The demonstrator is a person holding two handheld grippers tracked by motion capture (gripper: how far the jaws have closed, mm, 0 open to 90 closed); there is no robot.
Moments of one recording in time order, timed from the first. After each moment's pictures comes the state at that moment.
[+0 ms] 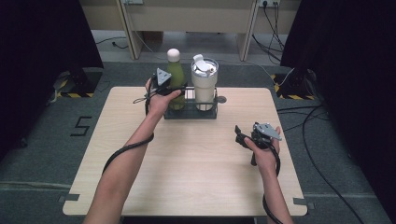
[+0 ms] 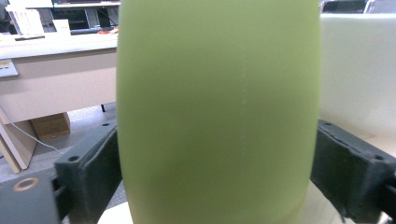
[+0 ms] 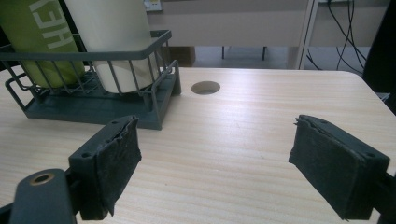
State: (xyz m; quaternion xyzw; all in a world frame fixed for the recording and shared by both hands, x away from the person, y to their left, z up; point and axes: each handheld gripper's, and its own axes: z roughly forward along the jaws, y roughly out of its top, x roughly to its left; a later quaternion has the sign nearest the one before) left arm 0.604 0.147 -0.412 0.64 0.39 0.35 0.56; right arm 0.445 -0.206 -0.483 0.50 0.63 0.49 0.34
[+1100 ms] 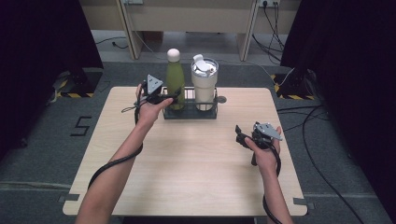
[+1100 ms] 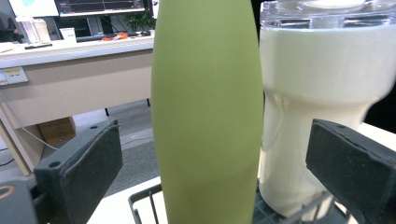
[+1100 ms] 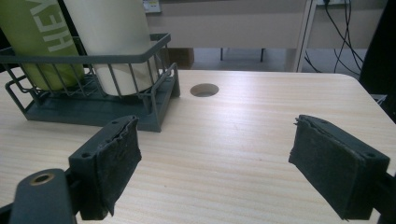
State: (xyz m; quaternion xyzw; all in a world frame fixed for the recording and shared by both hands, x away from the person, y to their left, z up) left arm 0.554 0.173 -0.407 0.65 0.38 0.36 0.56; right arm 0.443 -0.206 -0.480 0.50 0.62 0.49 0.34
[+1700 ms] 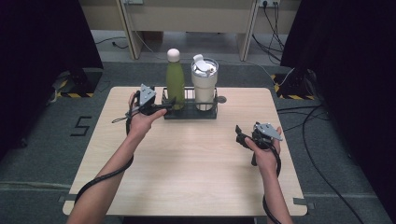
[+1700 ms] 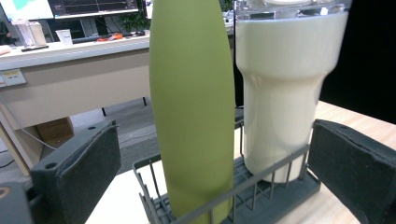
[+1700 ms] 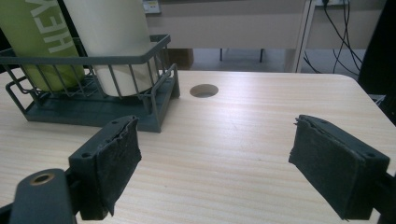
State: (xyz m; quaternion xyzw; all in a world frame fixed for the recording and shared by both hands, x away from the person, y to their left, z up) left arm 0.512 0.189 -0.411 0.66 0.36 0.36 0.55; right arm 0.442 -0.207 -0.479 0.50 0.62 0.49 0.34
